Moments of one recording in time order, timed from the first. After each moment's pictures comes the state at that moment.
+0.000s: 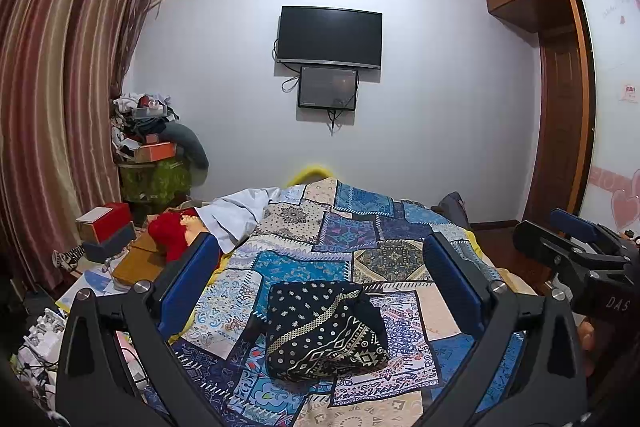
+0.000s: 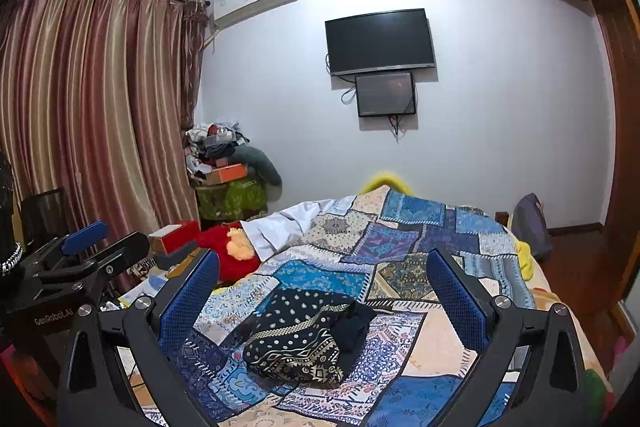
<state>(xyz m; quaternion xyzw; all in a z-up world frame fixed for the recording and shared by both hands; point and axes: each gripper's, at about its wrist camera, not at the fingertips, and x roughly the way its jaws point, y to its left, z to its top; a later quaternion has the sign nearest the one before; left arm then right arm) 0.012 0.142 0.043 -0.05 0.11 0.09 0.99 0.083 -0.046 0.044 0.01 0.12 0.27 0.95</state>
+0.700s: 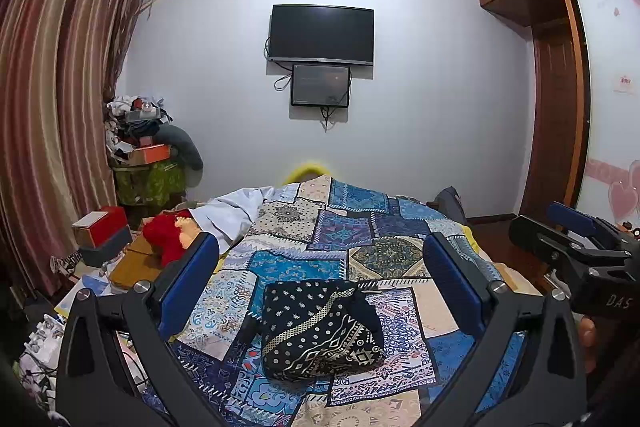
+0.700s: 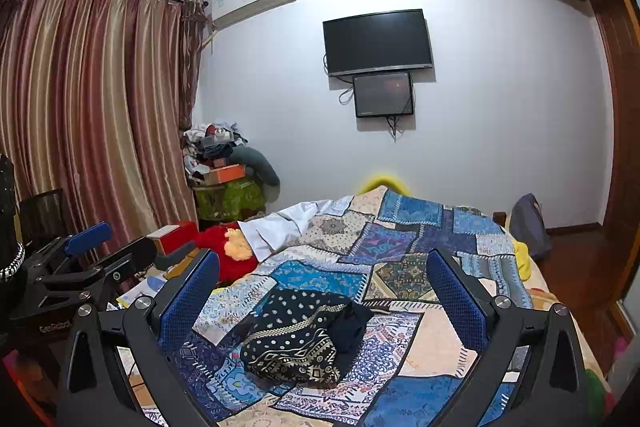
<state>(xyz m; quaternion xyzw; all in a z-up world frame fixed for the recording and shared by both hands) 0.015 0.152 0.042 -0.04 0.11 0.07 0.99 0.086 -0.051 0.046 0.01 0.12 0.27 0.96</state>
